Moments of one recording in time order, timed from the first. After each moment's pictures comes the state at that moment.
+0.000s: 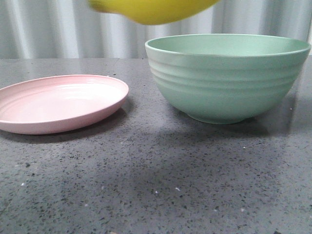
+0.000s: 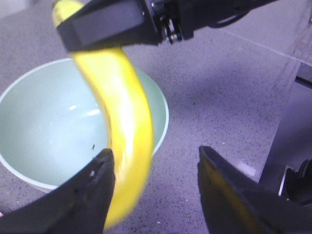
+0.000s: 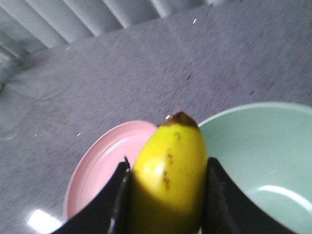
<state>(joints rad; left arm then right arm) -1.00 1.15 -1.08 -0.23 0.45 0.06 0.30 1.14 -1.02 0.62 0.39 -0.18</state>
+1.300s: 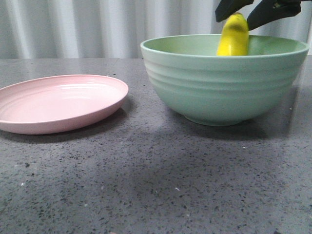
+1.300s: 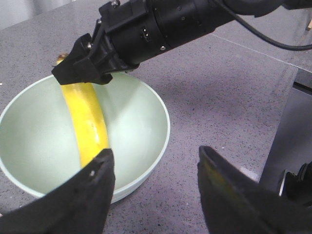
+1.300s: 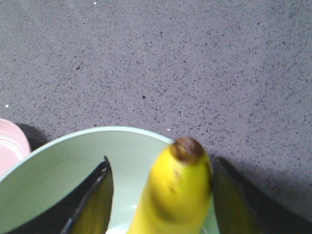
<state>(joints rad) -1.00 1.14 -1.08 -0.23 0.45 0.06 0.23 1.37 -1.03 0.39 0.29 -0.20</state>
